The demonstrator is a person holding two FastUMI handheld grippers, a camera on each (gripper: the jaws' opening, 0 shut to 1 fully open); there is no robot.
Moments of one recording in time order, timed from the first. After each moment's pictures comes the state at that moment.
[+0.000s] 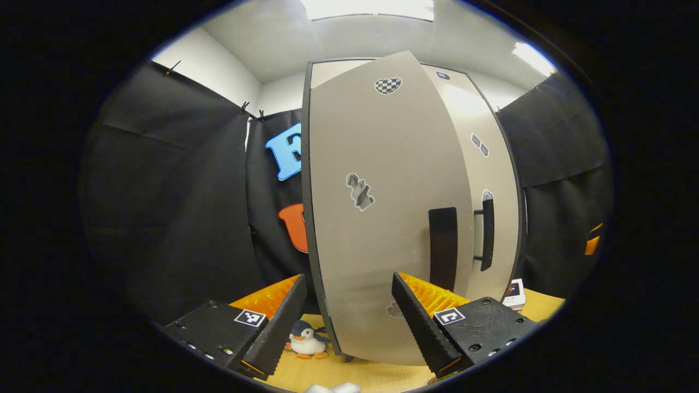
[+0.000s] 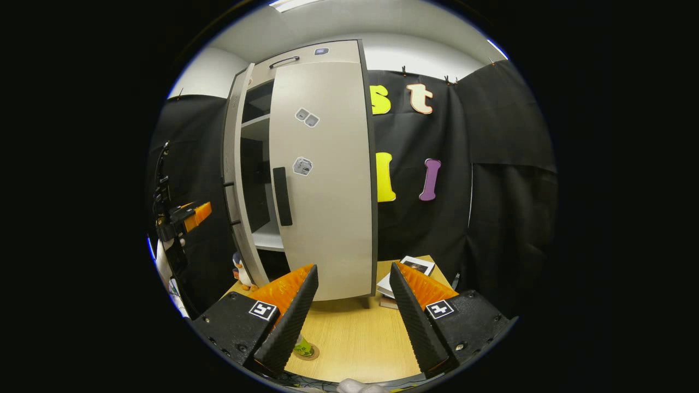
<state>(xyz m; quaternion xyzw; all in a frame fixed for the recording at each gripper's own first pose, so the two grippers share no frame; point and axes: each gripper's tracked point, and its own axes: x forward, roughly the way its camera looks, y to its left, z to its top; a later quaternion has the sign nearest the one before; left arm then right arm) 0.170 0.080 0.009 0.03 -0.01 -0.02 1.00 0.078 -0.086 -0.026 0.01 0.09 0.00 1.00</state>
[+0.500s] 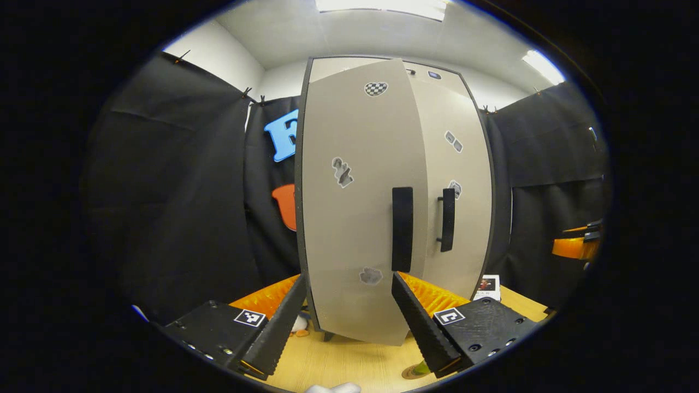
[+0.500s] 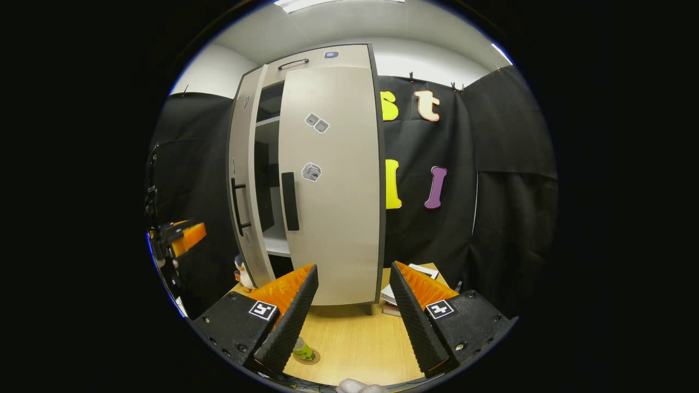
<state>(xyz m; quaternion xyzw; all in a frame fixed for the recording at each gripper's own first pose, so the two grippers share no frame) 0.090 0.056 -0.028 -0.01 0.04 -0.02 1.00 0.084 -0.078 -0.020 0.00 0.07 0.00 1.00</state>
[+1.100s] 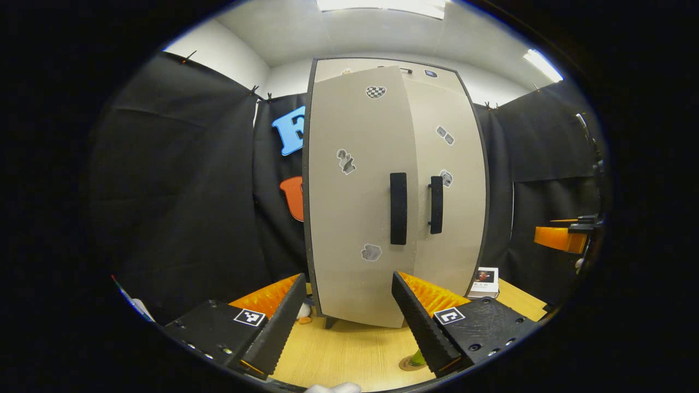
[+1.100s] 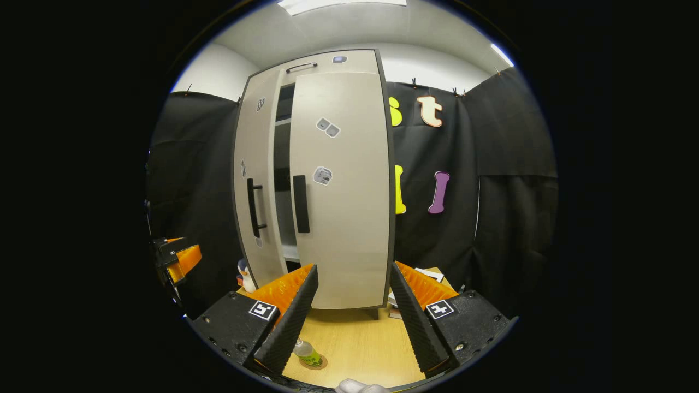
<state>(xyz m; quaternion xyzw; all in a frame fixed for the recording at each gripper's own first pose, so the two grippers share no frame) 0.052 0.048 -0.034 -0.01 0.04 -0.01 1.00 0.082 -0.045 -0.016 0.00 0.05 0.01 1.00</state>
